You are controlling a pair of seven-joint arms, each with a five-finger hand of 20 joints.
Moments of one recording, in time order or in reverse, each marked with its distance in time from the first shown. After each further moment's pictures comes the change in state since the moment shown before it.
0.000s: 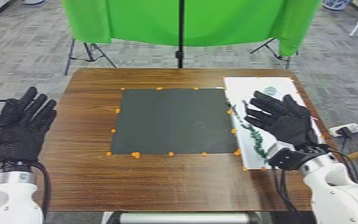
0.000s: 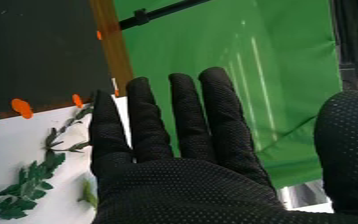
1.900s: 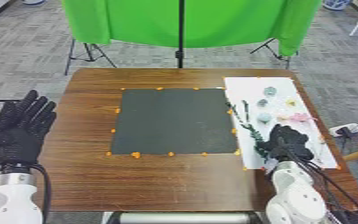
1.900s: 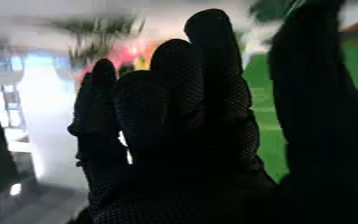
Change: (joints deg) left arm 0.6 -0.6 -0.1 -0.5 -2.5 0.6 0.6; right arm 3.0 12.8 -23.8 6.3 -98.9 5.7 19.0
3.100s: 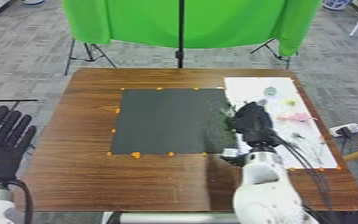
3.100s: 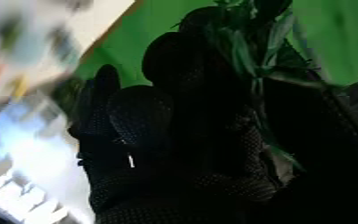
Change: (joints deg) left arm 9.1 -0.6 -7.1 -2.1 -13.3 -1.1 4.3; right arm 7.6 -3.1 -14.7 -5.7 14.4 20.4 0.7
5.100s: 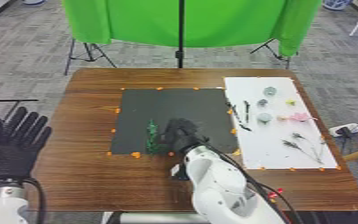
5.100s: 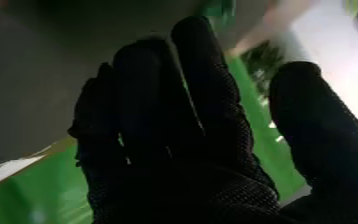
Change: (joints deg) left arm -2.7 1.6 4.4 1.6 0.0 -0.2 -1.2; right arm 13.3 -6.8 -14.2 12.1 2.5 -28.9 -8.1
